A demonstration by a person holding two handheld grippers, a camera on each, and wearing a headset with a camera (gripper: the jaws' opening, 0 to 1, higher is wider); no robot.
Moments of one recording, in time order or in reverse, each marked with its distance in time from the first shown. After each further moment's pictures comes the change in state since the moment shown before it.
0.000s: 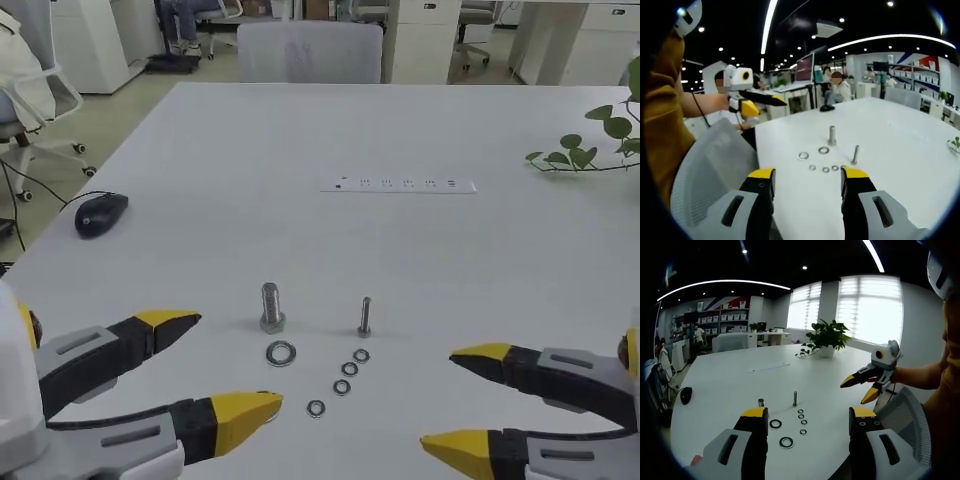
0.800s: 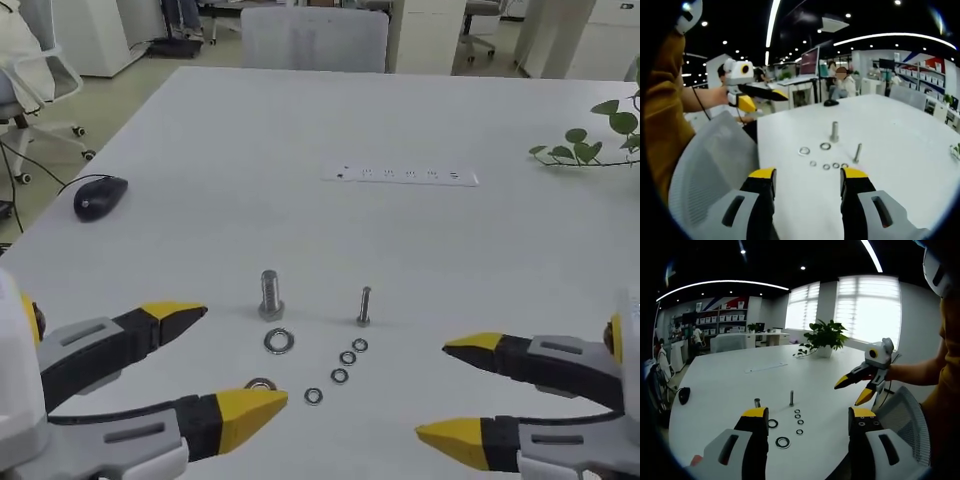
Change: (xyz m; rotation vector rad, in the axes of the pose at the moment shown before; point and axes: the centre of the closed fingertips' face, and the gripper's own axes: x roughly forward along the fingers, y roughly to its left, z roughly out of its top) left arm 0.000 -0.009 -0.002 0.005 -0.007 -0.016; right arm 0.007 -0.004 -0.006 -0.040 0.066 0.039
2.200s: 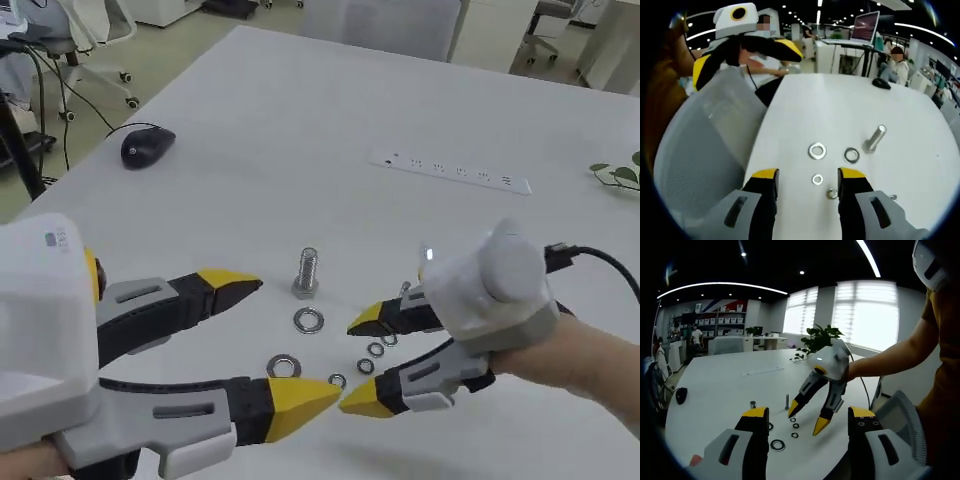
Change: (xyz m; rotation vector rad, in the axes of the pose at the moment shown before) left arm -0.003 -0.007 0.001 -0.014 -0.041 -0.023; right arm 0.120 0.009 -0.011 -0.323 0.401 0.352
